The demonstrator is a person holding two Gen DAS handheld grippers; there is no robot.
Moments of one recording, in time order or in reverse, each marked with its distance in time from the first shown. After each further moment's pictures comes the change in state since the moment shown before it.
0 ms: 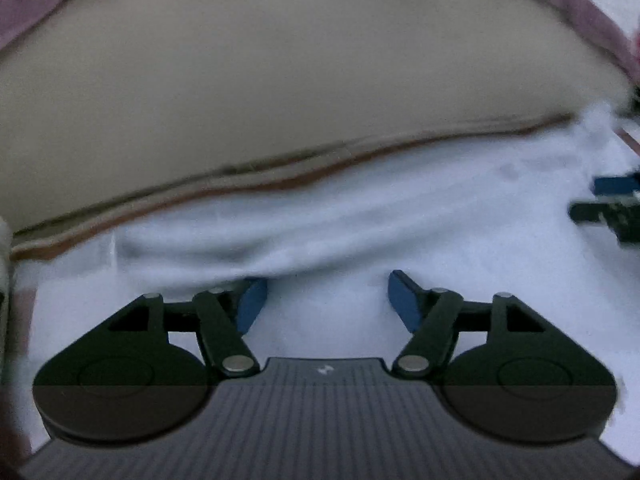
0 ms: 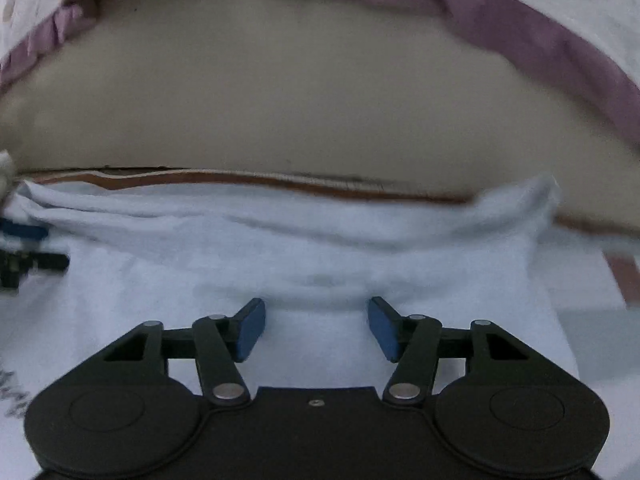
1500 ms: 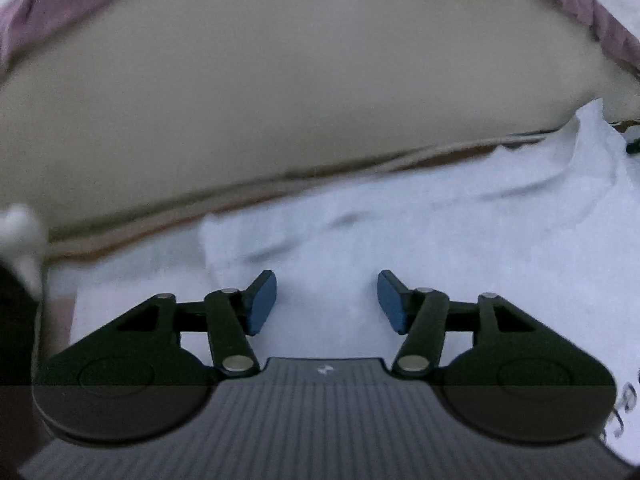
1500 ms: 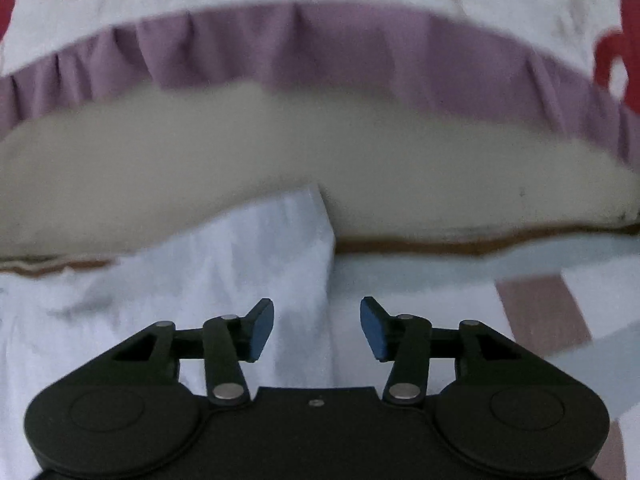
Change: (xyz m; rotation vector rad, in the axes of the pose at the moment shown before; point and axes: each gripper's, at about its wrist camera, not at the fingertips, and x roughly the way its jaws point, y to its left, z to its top) left arm -0.036 0.071 -0.049 -0.043 -0.021 -0.036; right arm -0.020 -0.149 0.009 0.219 0.011 0.005
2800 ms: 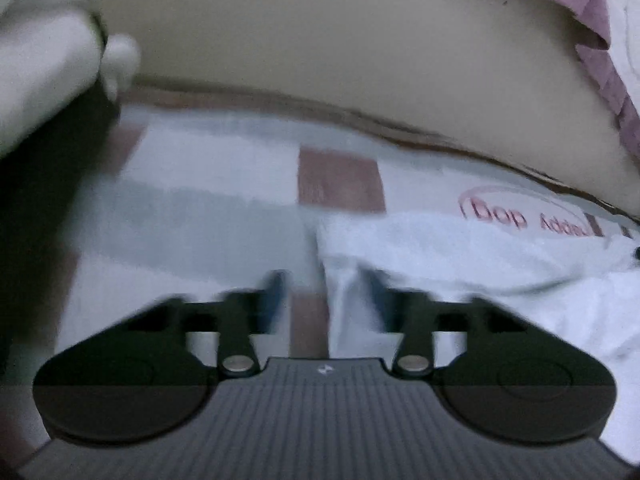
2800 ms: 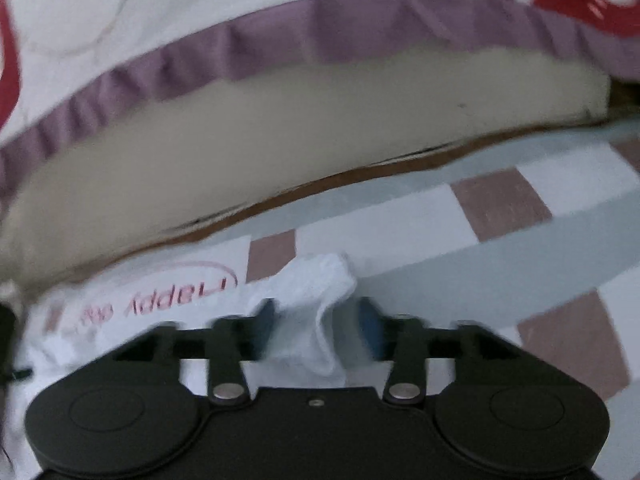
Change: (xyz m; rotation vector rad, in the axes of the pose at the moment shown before) left arm -0.042 0.033 -0.032 -0.299 0.003 0.027; right arm -0.030 -0.037 -0.039 0.245 0.039 0.099
